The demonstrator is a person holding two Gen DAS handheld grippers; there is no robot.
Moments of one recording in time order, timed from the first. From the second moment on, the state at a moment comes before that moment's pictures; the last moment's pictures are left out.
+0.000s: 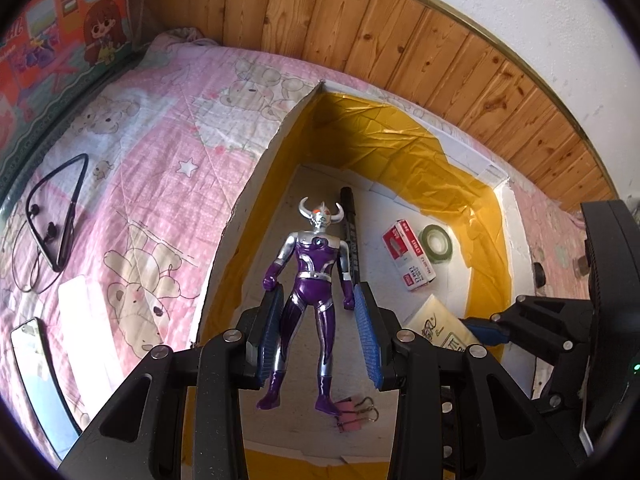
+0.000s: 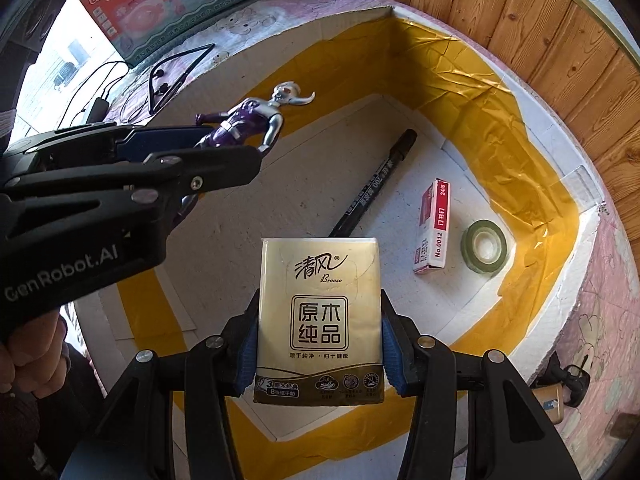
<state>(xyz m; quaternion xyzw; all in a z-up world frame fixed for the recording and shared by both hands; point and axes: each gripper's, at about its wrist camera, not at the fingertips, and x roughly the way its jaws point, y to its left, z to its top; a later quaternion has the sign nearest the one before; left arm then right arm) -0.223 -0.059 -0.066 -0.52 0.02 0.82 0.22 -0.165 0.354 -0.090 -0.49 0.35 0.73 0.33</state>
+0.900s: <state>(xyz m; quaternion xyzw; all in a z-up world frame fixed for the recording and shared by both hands) -0.252 -0.048 -0.075 -0.53 0.01 0.82 0.21 -0.167 0.357 -0.111 -0.49 0.38 0.71 0.32</state>
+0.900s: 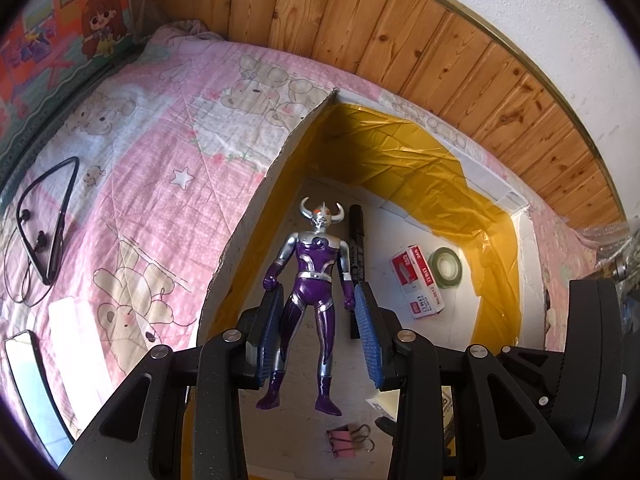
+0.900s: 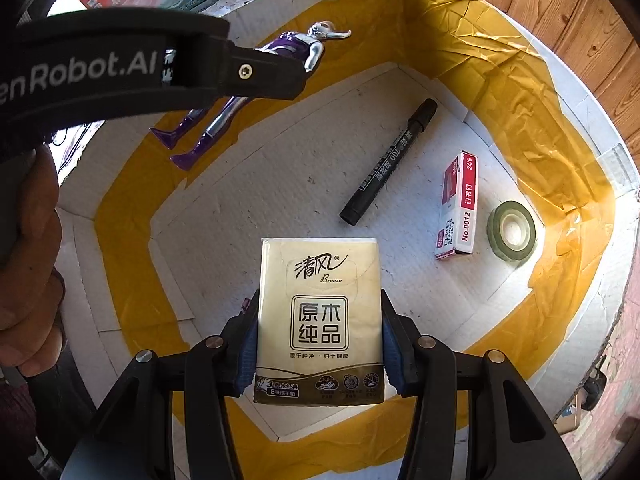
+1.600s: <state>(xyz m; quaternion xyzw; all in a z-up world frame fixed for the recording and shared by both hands) -0.244 -0.048 -0.065 -0.53 0.02 0.82 0.21 -0.163 0.343 -0.093 -0.47 0.39 0.71 0.35</state>
